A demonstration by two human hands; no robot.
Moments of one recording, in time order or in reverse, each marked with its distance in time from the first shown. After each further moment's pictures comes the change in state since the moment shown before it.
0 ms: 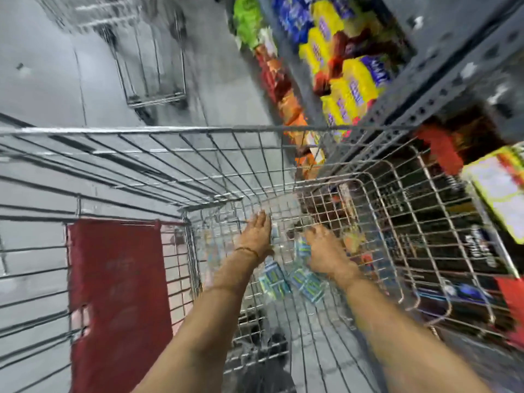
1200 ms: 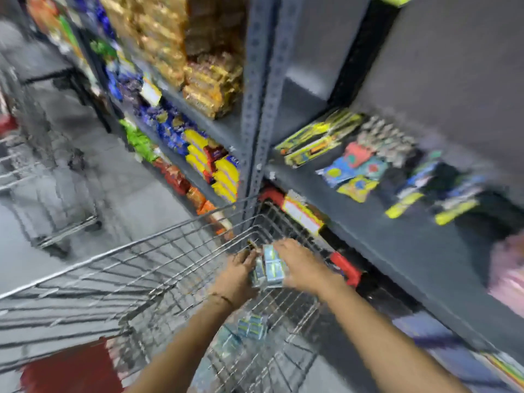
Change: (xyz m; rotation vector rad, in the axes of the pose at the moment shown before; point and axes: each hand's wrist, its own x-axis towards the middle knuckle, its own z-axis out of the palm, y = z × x) left_hand -0.112 0.136 -0.118 0.031 0.202 0.543; right_hand -0.183 0.042 -0.130 0.211 0.458 0.074
